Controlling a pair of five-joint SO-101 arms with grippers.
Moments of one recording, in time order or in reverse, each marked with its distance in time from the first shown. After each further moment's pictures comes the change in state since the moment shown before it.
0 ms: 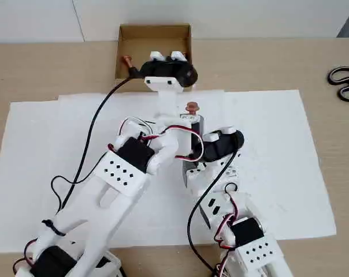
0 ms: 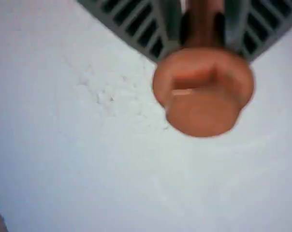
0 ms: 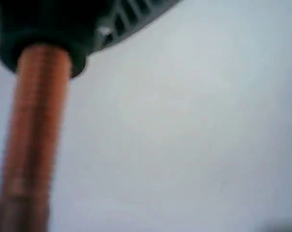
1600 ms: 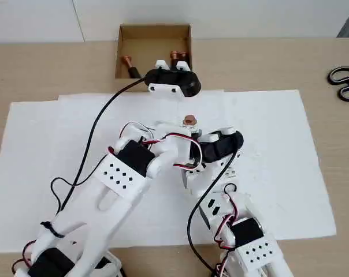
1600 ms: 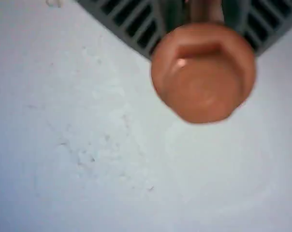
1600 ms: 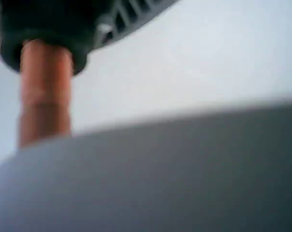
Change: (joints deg) left arm 1.9 -0.8 1.3 7.1 -2.2; right arm -0.2 -0.1 0.1 0.0 -0.3
